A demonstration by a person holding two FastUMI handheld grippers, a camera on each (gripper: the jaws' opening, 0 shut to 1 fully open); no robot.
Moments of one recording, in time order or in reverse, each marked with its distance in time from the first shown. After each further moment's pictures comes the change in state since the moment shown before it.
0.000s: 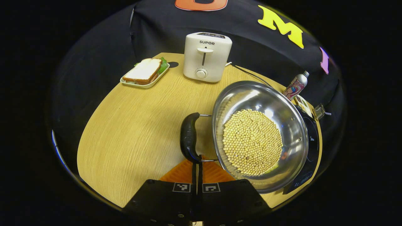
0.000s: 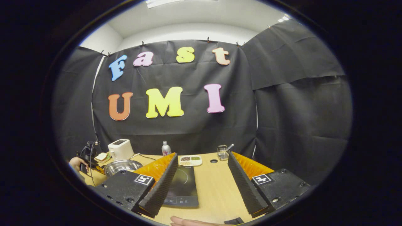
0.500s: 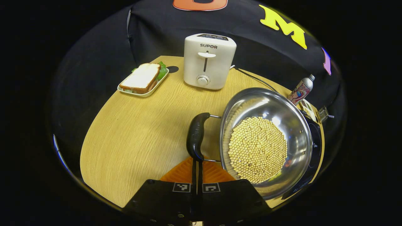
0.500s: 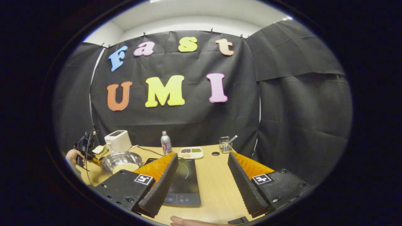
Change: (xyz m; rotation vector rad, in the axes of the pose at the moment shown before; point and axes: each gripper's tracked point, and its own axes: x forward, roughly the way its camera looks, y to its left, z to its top) left arm 0.015 0.005 0.025 0.017 -0.012 0.029; right arm 0.026 0.013 -0.029 -0.029 0.070 -0.003
